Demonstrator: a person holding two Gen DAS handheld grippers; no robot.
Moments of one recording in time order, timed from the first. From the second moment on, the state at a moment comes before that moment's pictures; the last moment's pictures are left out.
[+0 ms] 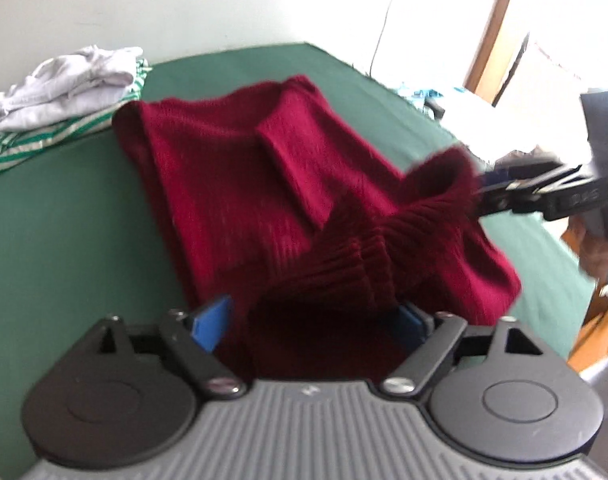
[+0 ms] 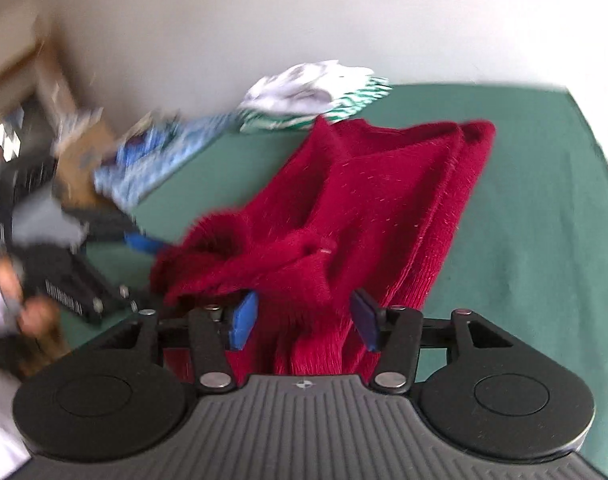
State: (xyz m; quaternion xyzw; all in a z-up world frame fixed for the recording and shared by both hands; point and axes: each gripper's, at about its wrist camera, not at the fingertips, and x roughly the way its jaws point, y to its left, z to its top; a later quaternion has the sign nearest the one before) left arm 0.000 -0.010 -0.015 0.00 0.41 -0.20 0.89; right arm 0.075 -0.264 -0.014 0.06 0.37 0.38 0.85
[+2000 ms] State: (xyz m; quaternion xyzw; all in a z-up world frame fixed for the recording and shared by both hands) left arm 0.023 -0.066 -0.047 0.01 0.42 -0.10 0.90; right arm 0.068 -0.233 -0.039 0.00 0.41 0.28 0.87
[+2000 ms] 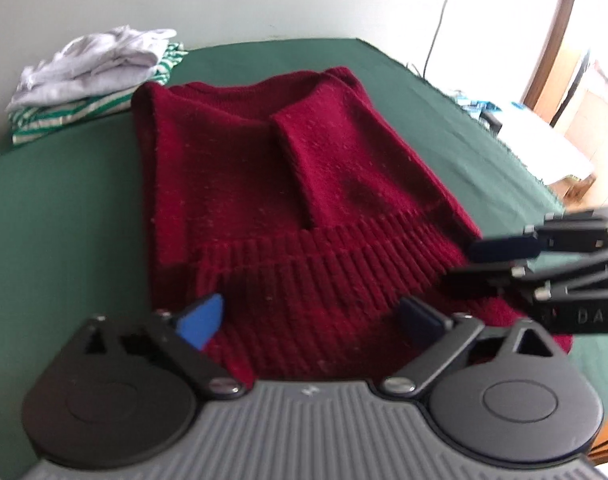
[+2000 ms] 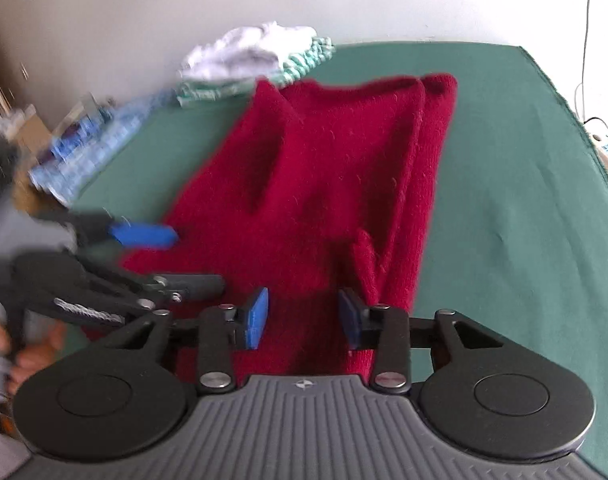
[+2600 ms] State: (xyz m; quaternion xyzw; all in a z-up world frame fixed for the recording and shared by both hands) left arm 0.000 -0.075 -0.036 0.05 0.44 -0.07 0.89; right arm 0.023 -0.231 -0.023 0.03 0.38 0.20 0.90
